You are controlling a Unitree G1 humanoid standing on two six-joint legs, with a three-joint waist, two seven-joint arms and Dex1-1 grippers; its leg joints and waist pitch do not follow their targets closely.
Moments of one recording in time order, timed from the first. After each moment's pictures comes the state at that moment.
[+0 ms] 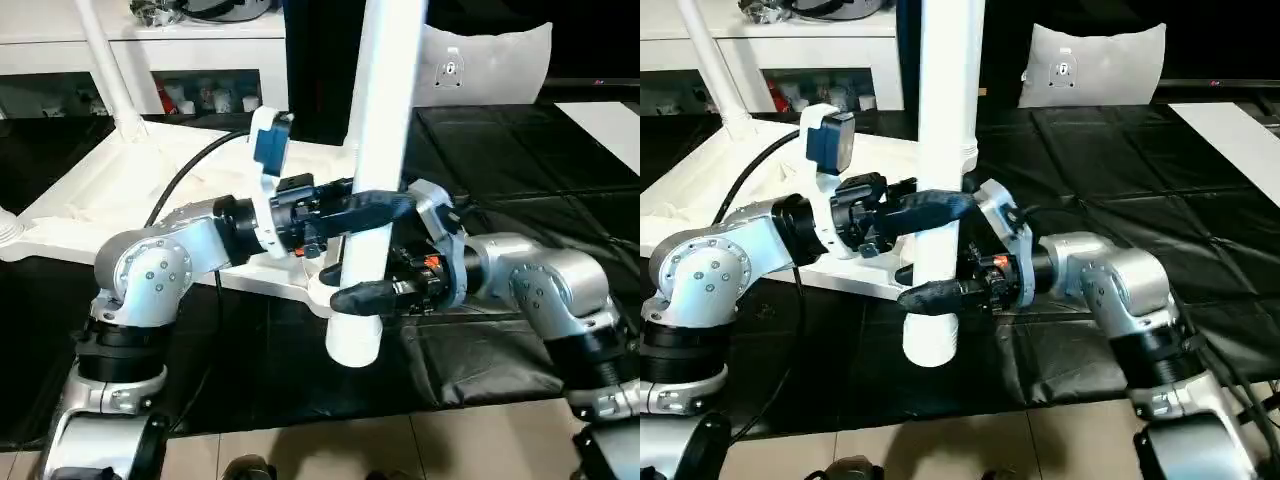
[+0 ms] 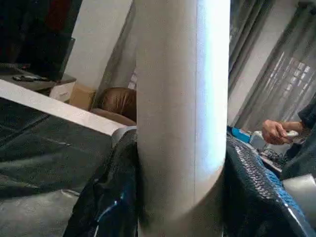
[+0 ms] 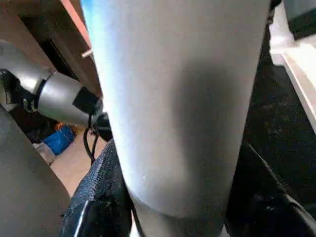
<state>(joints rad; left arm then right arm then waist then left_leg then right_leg) -0.63 0.23 0.00 -0.12 -0.92 0.91 -0.84 -0.58 -0.43 0.20 0.08 0.70 0.81 1.37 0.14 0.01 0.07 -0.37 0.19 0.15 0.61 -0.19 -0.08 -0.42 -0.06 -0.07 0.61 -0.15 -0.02</state>
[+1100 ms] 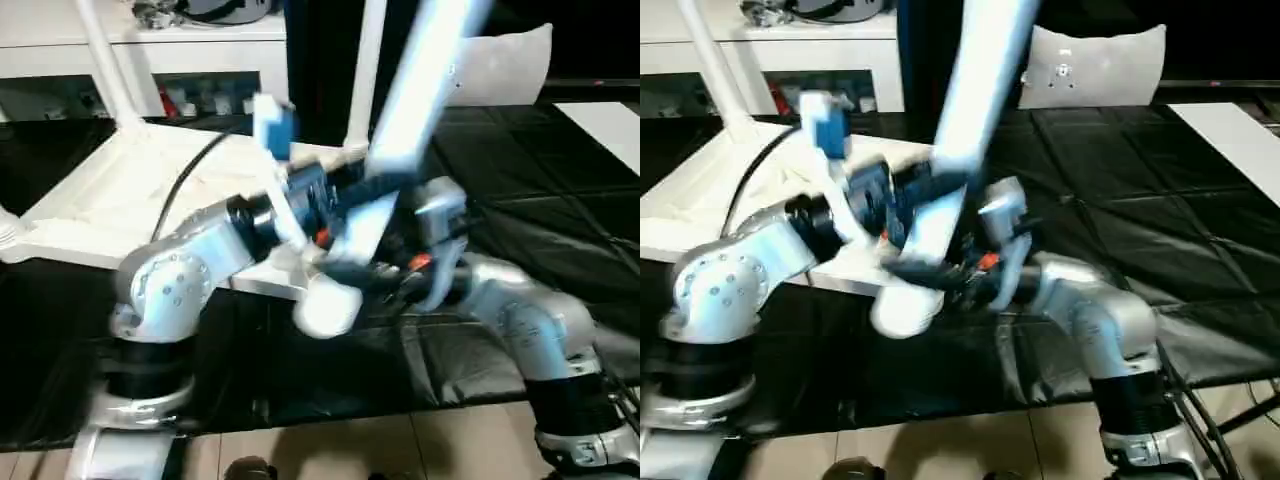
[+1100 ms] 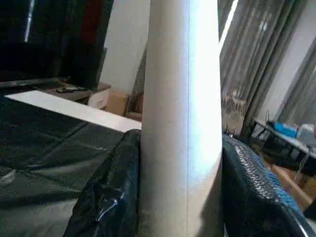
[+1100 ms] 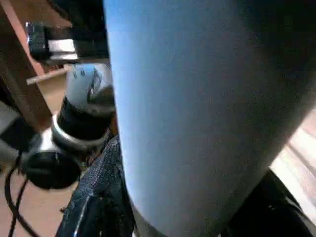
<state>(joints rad) -0.59 0.25 -0.03 -0.22 -0.82 0.83 -0.75 -0.43 -0.29 0.17 -0.06 0.62 0.64 1.09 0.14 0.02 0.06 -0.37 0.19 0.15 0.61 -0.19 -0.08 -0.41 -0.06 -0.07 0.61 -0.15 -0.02</state>
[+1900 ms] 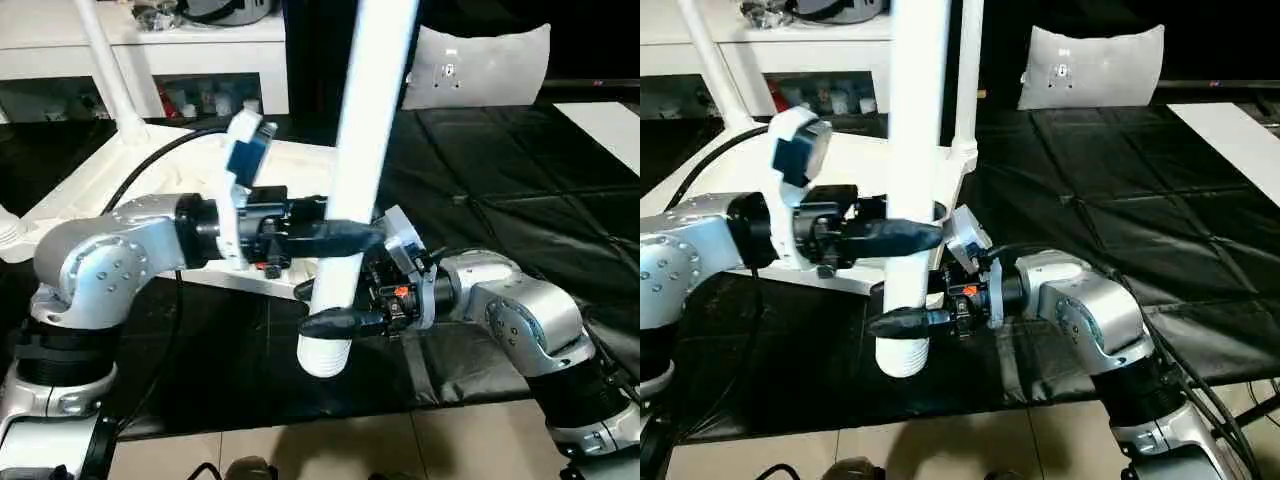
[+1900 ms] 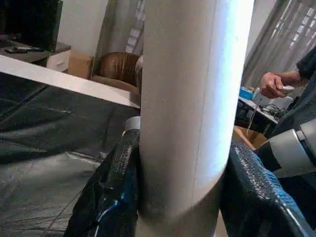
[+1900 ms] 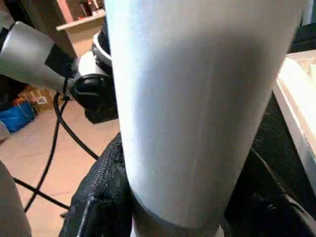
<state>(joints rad) -0.62 0.45 -0.01 -0.19 -0.92 0.97 -0.99 -0.49 -0.38 0.29 -0.04 0.58 0.61 1.24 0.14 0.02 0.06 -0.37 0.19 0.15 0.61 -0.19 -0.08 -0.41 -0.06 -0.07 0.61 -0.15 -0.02</state>
